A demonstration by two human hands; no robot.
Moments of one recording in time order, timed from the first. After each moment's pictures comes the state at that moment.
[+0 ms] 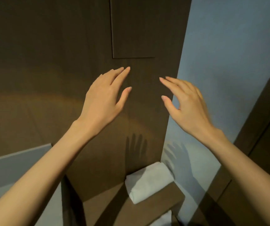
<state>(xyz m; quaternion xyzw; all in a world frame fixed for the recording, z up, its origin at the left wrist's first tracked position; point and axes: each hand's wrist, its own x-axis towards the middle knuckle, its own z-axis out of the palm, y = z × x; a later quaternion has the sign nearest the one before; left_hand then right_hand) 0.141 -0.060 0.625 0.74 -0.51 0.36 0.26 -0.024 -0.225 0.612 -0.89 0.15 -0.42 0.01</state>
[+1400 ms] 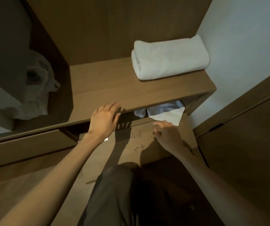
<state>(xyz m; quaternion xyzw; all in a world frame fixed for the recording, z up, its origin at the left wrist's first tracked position) 0.045 -0.017 -0.143 0.92 -0.37 -0.04 0.13 -0.117 -0.213 -0.186 -0.96 0.20 -0.02 0.20</state>
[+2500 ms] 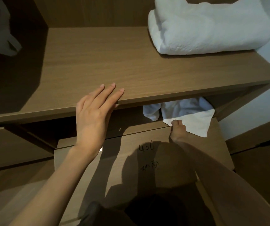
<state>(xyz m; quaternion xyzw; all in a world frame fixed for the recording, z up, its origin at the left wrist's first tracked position) 0.096 -0.025 -0.318 0.87 -0.35 0.22 0.26 0.006 -0.332 -0.496 -0.92 0.37 0.08 0.12</state>
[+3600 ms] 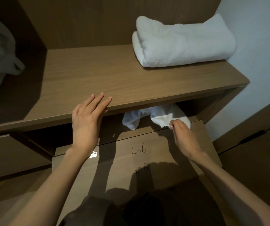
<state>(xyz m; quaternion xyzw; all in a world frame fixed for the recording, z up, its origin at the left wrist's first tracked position) 0.092 -0.027 -0.311 0.88 -0.35 0.20 0.25 -0.075 -0.302 -0.368 -0.97 0.17 -0.12 0.11</state>
